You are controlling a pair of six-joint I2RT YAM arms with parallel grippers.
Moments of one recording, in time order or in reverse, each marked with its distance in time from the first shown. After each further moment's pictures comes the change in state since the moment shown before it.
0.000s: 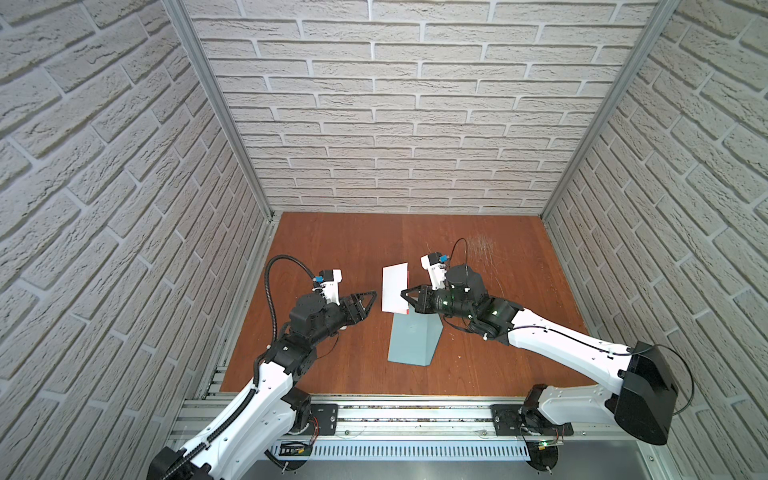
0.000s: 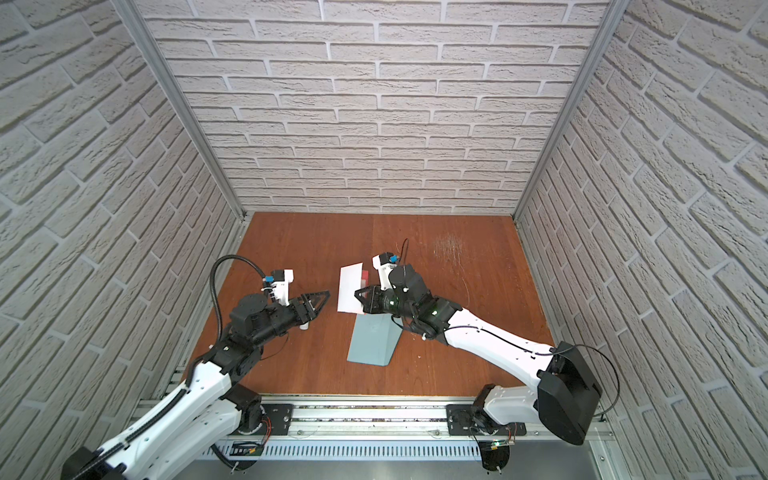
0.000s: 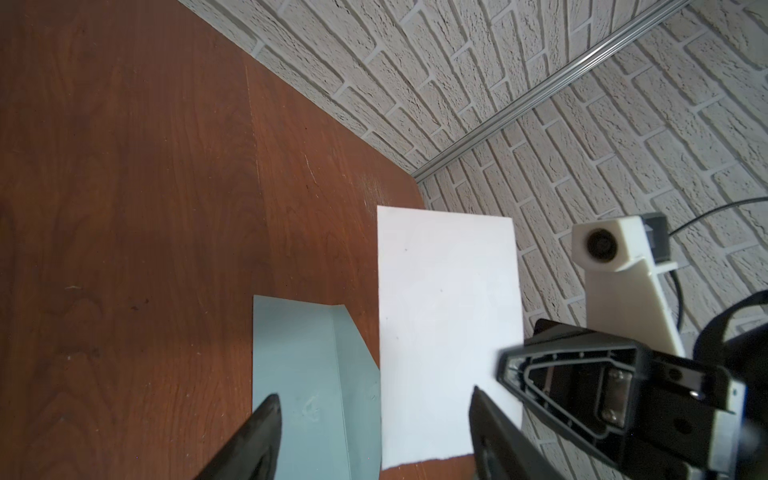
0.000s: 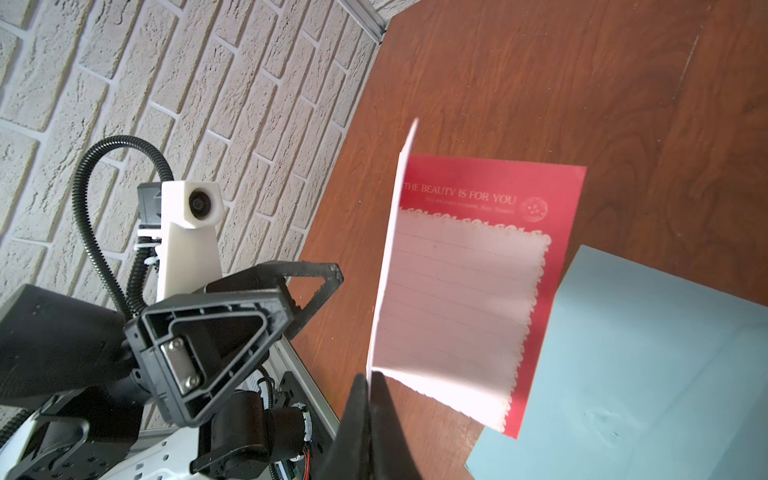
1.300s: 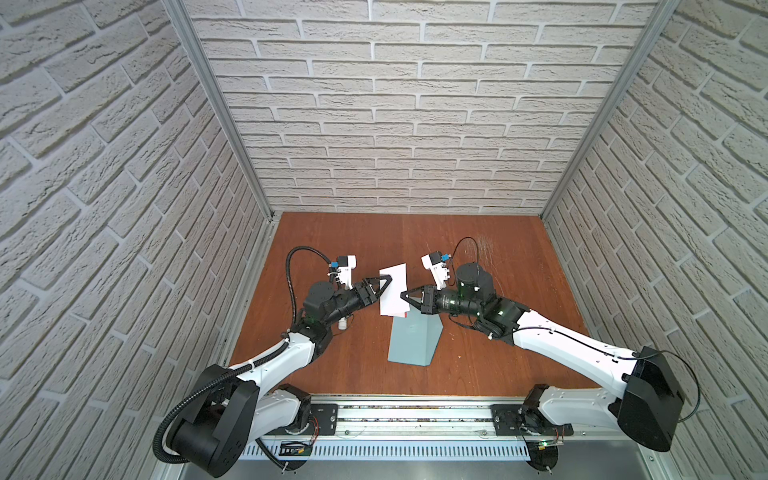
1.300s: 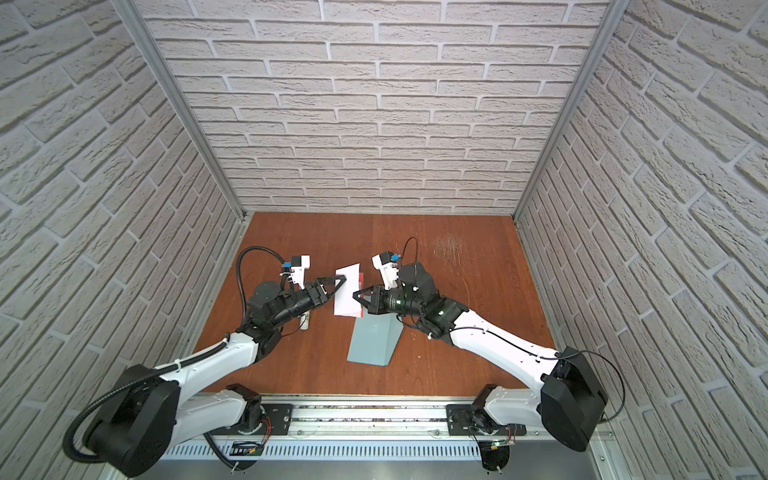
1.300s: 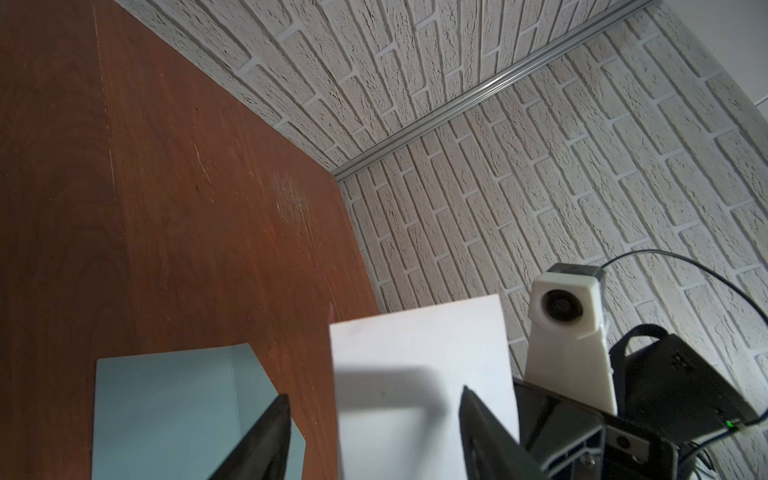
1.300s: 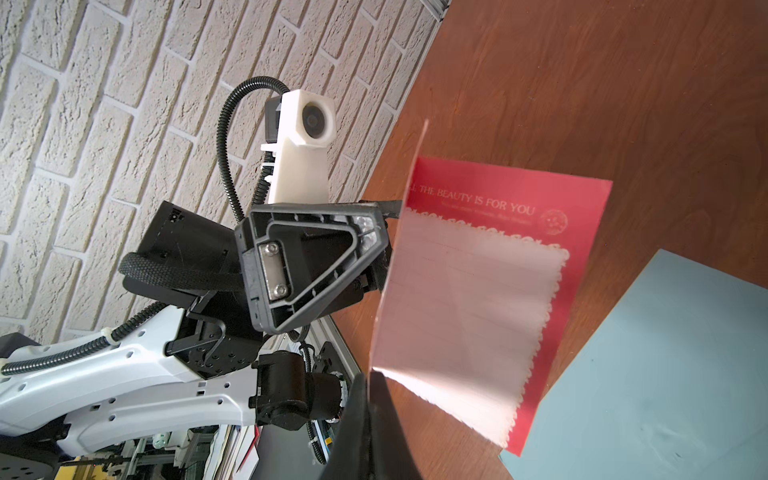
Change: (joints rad) left arm 0.003 0.394 0.006 0.595 0.185 -0.214; right arm -0.043 -0.016 -0.028 0.093 -0.200 -0.003
